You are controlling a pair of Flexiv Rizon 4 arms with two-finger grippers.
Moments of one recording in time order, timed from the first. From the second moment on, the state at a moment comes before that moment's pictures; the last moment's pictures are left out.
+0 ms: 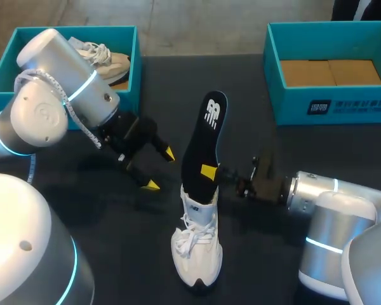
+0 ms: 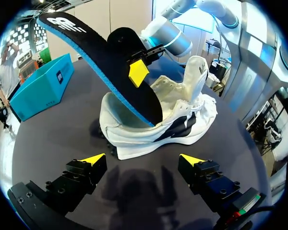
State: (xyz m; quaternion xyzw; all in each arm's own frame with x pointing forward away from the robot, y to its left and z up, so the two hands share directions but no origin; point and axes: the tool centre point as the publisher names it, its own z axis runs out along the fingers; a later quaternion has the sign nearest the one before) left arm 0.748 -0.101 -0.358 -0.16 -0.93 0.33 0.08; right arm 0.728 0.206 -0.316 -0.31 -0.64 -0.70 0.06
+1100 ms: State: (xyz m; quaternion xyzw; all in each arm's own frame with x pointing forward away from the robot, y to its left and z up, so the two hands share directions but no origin) left arm 0.742 -0.101 -0.367 -0.16 -0.94 0.29 0.08; right arm 0.720 0.205 -0.328 -0.32 -0.64 -0.69 0.08
